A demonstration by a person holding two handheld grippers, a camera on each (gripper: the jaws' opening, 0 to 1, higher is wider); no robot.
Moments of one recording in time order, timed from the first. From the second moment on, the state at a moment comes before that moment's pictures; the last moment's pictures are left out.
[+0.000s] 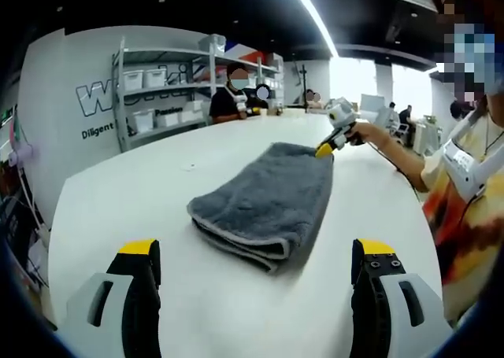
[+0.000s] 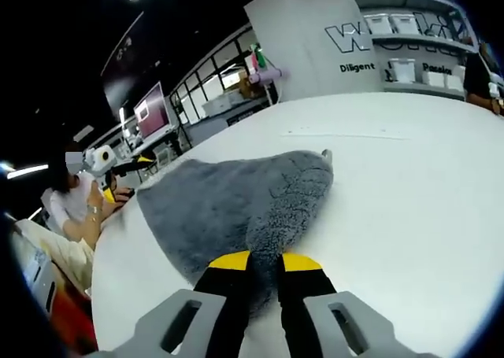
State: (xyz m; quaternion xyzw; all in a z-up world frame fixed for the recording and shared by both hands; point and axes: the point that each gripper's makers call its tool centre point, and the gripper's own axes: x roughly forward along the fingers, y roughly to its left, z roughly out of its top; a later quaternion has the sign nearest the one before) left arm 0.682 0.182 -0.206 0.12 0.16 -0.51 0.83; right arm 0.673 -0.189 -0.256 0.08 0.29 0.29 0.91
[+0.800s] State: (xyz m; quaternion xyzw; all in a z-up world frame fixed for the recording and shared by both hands) left arm 0.679 0.180 -0.206 0.11 0.16 -0.52 0.83; right arm 0.667 -0.284 -0.261 -0.04 0.32 0.14 0.94
